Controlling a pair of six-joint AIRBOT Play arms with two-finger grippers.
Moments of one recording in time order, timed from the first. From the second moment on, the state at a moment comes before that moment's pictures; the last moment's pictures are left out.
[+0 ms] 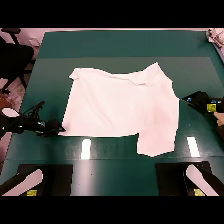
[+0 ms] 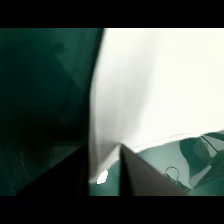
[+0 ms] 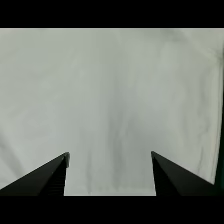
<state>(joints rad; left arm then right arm) 0.31 -1.11 0.54 0.99 -1.14 -1.20 -0.57 -0.93 0.78 -0.79 1.24 1.24</state>
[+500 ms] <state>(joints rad) 0.31 -1.11 0.55 0.96 -1.12 -1.17 -0.57 -0.93 0.76 -0.98 1.29 1.27</state>
